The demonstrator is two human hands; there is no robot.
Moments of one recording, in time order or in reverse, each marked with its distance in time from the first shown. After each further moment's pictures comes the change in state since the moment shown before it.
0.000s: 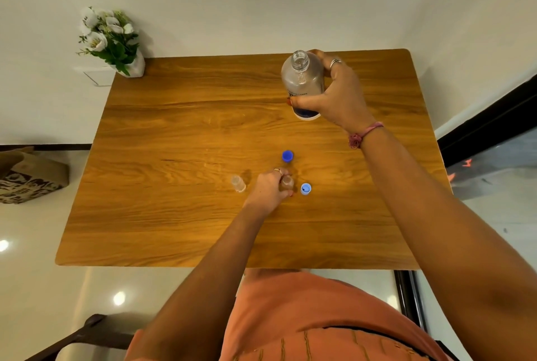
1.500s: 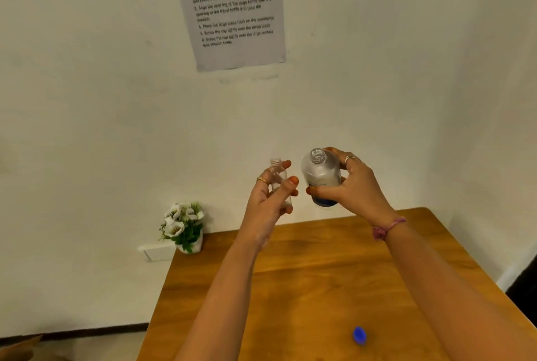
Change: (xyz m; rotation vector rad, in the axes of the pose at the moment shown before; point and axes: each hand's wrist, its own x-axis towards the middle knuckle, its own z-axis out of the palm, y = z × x) left_hand 0.004 0.086 -0.312 -0.979 0.227 0.496; right_hand 0.083 -0.152 -0.008 0.127 0.262 -0.145
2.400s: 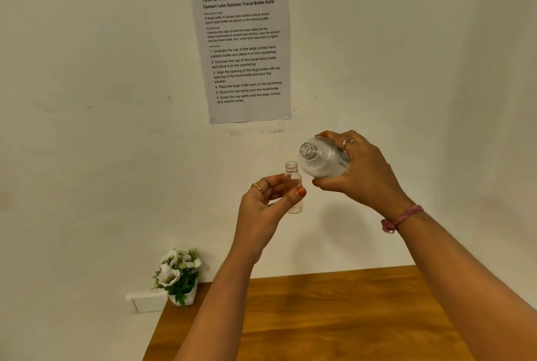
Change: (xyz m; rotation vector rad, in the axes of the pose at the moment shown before) left_hand 0.025 0.069 0.003 0.120 0.088 0.239; right_hand 0.059 -0.092 -0.050 -0.399 0.118 -0.324
